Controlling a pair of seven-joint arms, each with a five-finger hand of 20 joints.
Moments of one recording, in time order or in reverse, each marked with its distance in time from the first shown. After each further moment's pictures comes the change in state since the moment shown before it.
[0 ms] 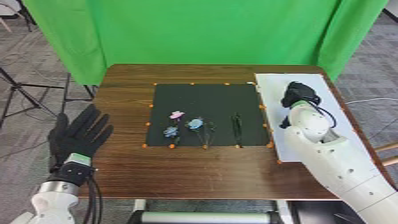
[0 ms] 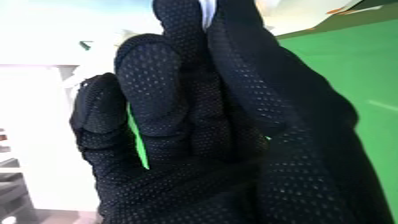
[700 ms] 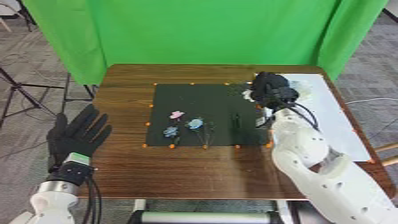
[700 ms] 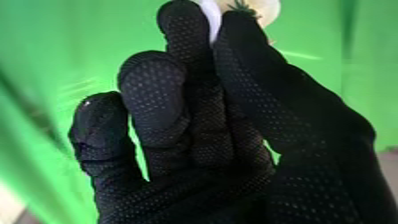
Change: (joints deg) left arm 0.0 0.0 -0.2 -0.1 0.0 0.9 0.2; right arm -10.1 2.1 0.0 -24.8 -4.5 7.3 -9.8
